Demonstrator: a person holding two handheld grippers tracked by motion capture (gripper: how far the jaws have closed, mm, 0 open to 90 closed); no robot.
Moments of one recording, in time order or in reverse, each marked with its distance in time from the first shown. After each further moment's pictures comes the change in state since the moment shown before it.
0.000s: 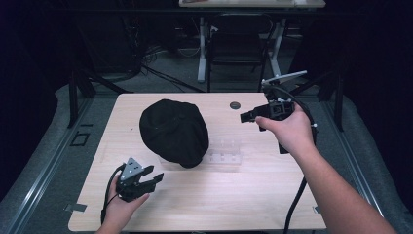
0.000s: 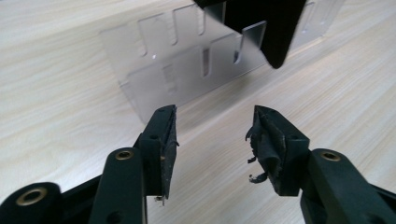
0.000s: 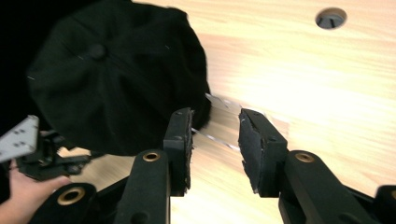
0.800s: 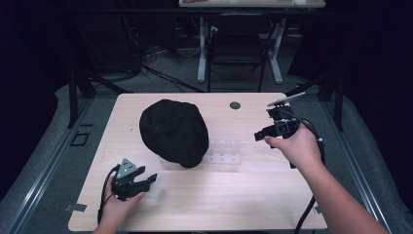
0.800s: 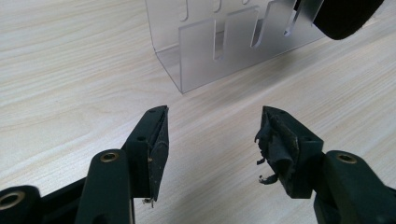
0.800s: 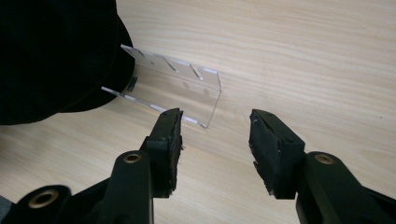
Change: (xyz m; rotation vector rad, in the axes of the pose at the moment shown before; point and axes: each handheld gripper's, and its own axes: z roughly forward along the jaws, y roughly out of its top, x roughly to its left) left arm 0.020 -0.017 0.009 0.039 0.063 -0.040; right arm -0.044 -0.039 0.029 0.106 -0.203 -0.023
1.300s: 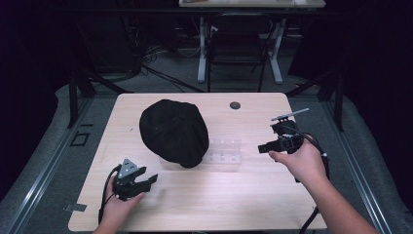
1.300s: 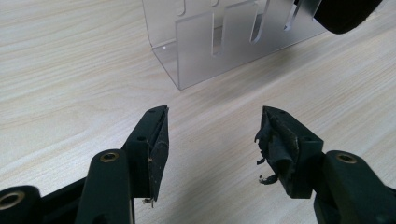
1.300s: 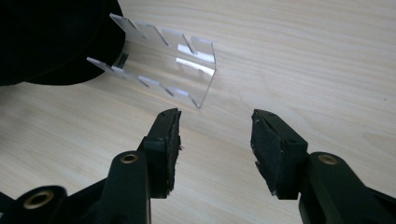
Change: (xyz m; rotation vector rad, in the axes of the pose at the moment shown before) left arm 0.000 -0.001 0.003 0.011 -0.005 0.008; right arm -0.008 -0.036 0.010 -0.014 0.003 -0.028
